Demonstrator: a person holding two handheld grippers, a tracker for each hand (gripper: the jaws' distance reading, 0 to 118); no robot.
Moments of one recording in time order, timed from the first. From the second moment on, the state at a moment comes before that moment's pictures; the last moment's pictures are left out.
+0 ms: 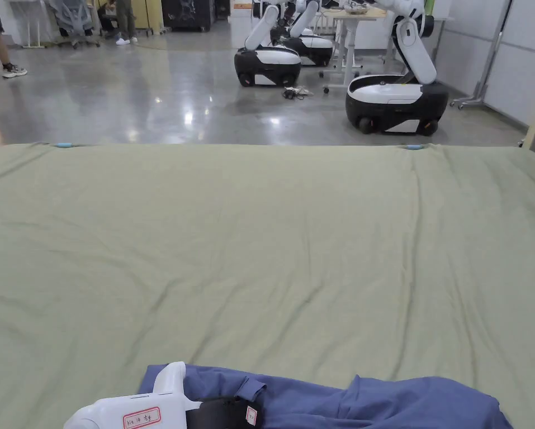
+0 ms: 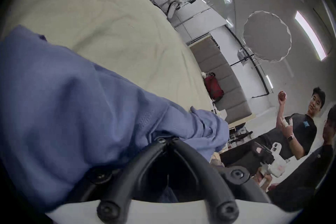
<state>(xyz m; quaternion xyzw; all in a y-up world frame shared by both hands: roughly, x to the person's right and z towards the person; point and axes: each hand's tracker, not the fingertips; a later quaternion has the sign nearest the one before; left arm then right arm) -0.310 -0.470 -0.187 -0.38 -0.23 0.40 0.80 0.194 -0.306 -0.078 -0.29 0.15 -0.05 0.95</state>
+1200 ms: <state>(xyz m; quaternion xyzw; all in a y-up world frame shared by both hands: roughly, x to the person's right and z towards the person) -0.437 -0.444 -0.160 -0.33 -0.21 0.44 0.81 0.174 -0.309 -0.086 -0.29 0.17 -0.03 0.94</state>
